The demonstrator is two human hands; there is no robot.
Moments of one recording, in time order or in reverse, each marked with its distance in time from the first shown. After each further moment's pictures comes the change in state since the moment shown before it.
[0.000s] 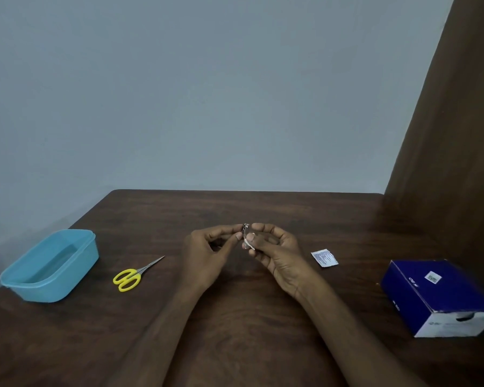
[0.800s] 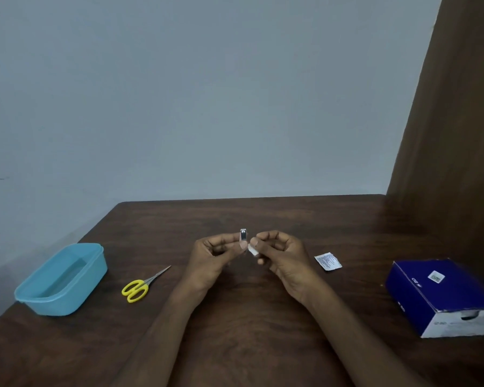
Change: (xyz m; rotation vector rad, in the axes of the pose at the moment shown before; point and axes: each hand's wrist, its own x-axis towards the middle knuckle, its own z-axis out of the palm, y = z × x) left_hand 0.004 0.003 -0.004 -0.363 -0.140 -0.240; right_hand 0.004 0.005 -0.009 -0.163 0.055 -0.074
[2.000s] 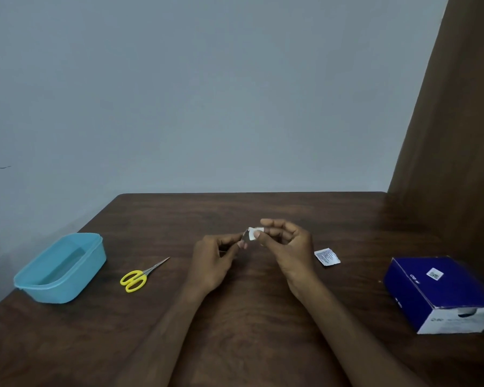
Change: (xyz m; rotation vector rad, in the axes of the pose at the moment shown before) left_hand 0.003 -0.017 0.000 0.562 0.035 0.183; right_hand 0.001 0.003 -0.005 -0.204 0.141 -0.271
